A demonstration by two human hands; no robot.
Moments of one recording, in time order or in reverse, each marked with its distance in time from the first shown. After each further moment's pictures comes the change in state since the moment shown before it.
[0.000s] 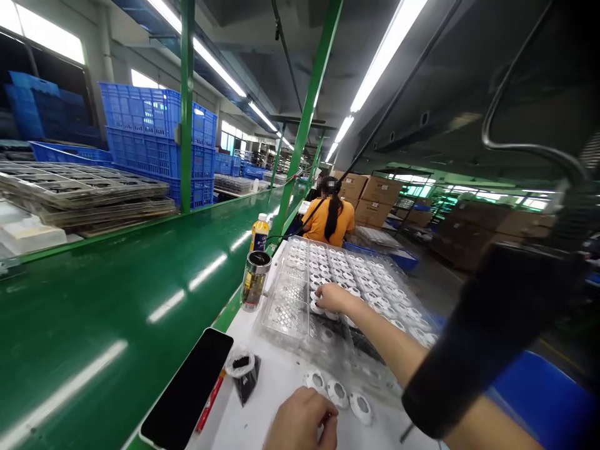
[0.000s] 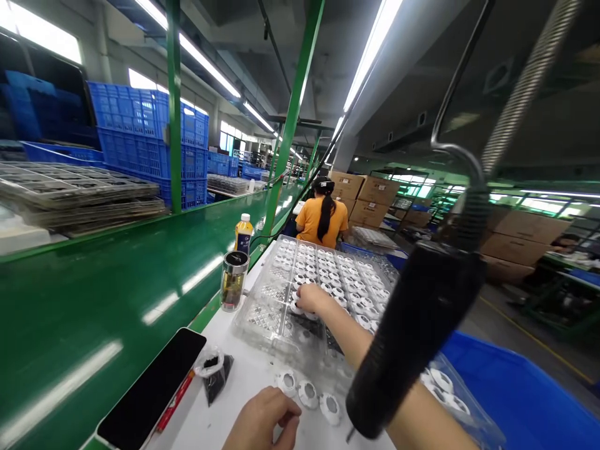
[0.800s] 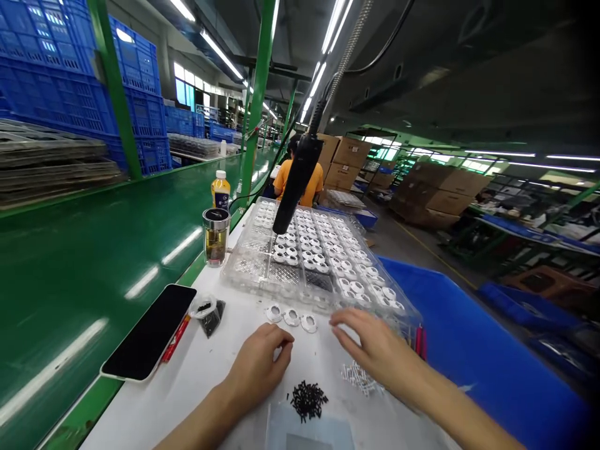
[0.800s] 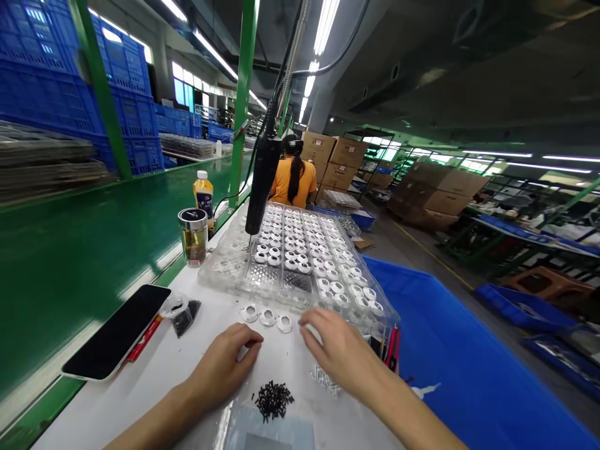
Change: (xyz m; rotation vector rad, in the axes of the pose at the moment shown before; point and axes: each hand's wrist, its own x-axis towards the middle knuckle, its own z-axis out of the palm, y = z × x) left_hand -0.018 0.031 -0.011 -0.017 -0.109 -0.037; right_hand -0.256 0.082 0.095 0.206 0.323 -0.272
